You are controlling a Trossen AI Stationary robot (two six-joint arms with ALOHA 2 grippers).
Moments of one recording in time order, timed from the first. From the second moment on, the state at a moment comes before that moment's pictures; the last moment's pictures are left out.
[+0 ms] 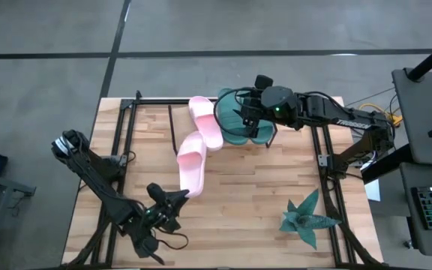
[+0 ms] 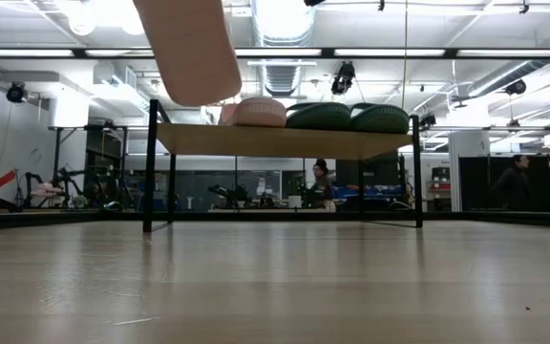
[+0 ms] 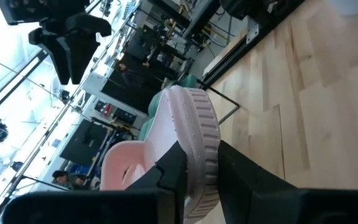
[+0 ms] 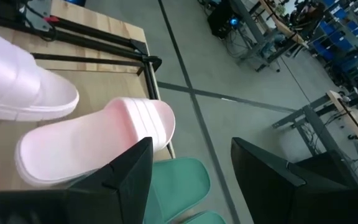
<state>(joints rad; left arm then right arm) -0.84 1.52 1.02 -0.23 -1.42 0.20 -0.09 1.48 1.68 -0.71 0.45 -0.40</state>
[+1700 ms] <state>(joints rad) -0.65 1.49 1.07 -0.61 -1.21 0.18 -0.09 1.48 1.68 -0.71 0.45 -0.39</state>
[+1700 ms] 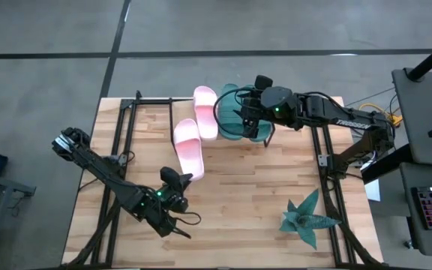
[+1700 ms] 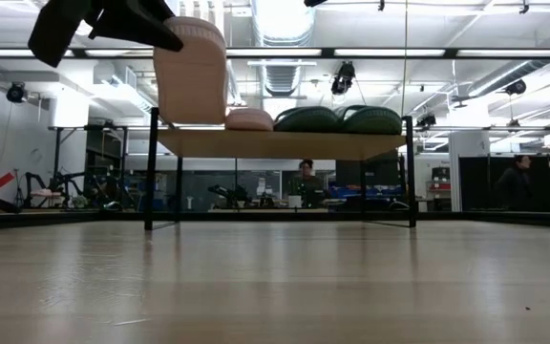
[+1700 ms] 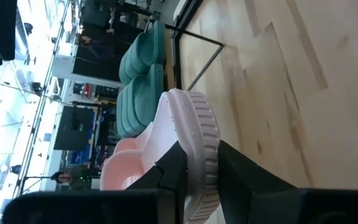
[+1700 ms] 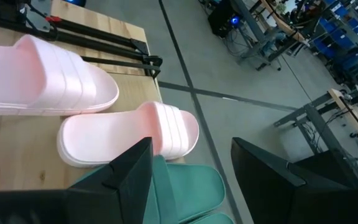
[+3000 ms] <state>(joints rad) -0.60 1.34 1.08 -0.76 -1.12 0.39 -0.09 1.48 1.66 -0.71 0.44 -0.39</state>
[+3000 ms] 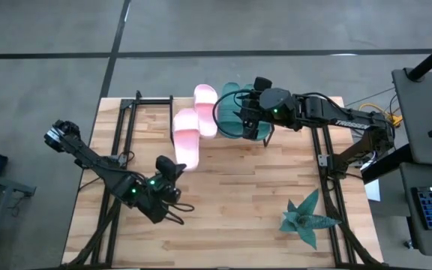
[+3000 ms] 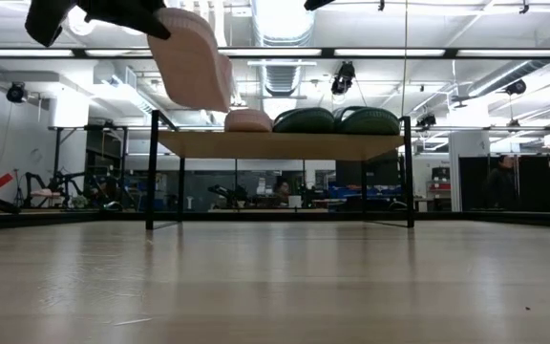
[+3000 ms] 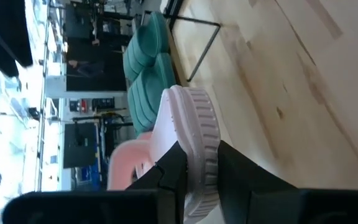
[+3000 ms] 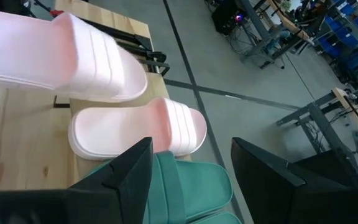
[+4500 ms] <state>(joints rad) -0.23 1.39 1.01 -0.73 -0.95 0.35 -0.09 1.48 1.66 -0.71 0.44 -0.39</state>
